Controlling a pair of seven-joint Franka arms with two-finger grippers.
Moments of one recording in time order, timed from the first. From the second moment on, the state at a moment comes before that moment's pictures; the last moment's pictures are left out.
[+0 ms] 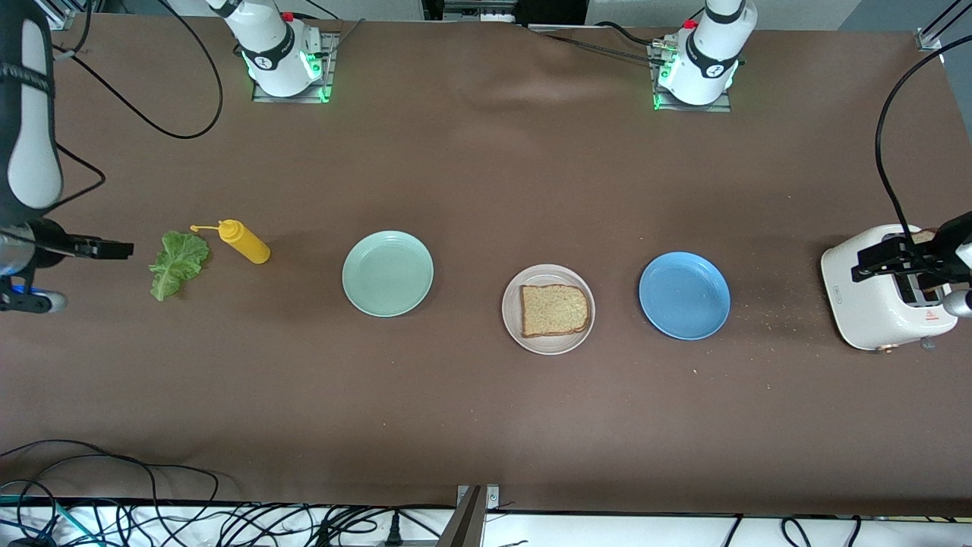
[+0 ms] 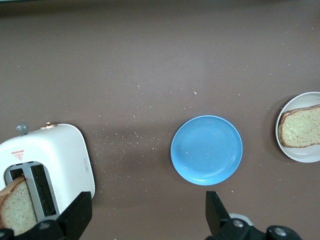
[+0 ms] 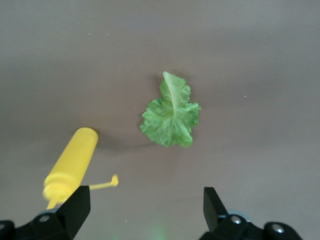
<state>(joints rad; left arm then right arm) -0.08 0.37 0.21 -1.23 -0.10 1.55 0.21 -0.16 0.46 -0.02 -1.48 -0.09 1.59 -0.03</state>
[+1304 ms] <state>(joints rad) -0.09 0.36 0.20 -1.32 -0.10 1.53 0.21 -0.19 0.55 -0.07 -1.95 -0.25 2.19 -0.23</state>
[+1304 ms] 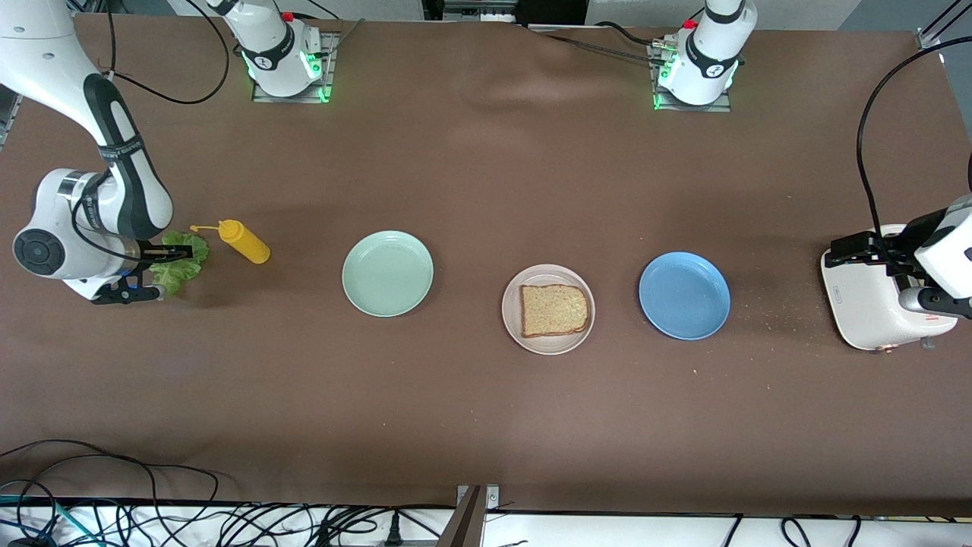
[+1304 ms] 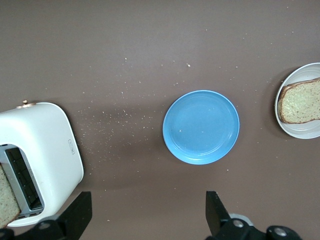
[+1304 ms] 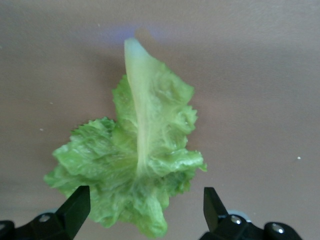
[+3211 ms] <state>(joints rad) -0.09 0.23 0.15 -1.49 -0.04 1.67 0.22 -0.15 0.45 0.14 -1.44 -0.21 1.56 -0.18</state>
